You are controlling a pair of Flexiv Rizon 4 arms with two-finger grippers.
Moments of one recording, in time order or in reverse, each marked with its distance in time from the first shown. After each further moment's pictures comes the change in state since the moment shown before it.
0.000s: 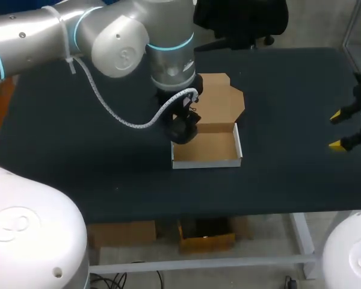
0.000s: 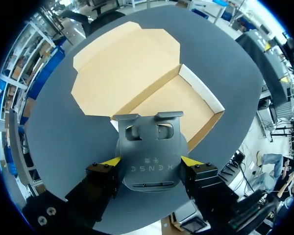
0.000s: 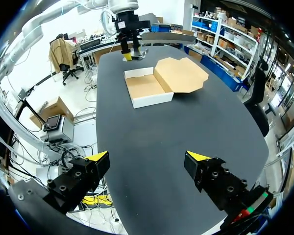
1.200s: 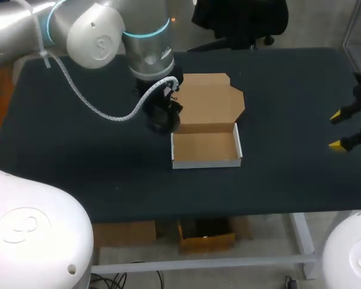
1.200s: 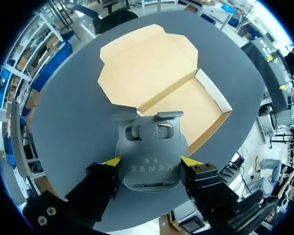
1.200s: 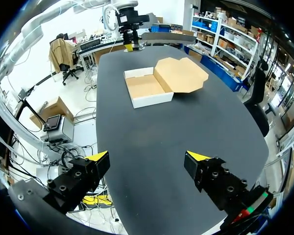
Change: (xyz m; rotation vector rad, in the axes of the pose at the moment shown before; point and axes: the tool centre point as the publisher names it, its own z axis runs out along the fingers) left arm -0.040 0.018 -0.025 0.000 -0.011 -0.059; right arm 0.000 0.000 0.000 0.000 0.000 0.000
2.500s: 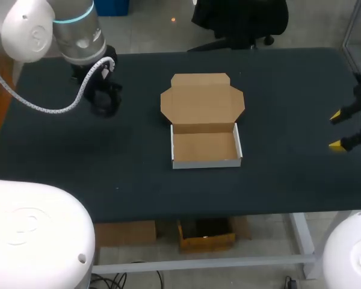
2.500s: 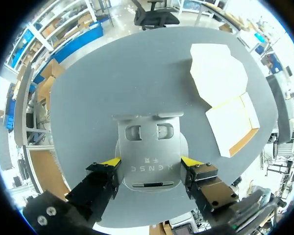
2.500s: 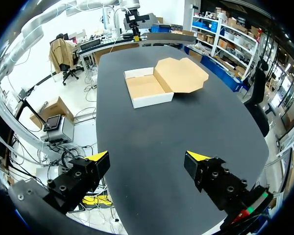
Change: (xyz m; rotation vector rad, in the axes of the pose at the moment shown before) left arm -0.151 0.048 -0.016 0.030 -0.031 -0.250; right arm 0.000 -0.001 0.000 -0.001 0.000 -0.001
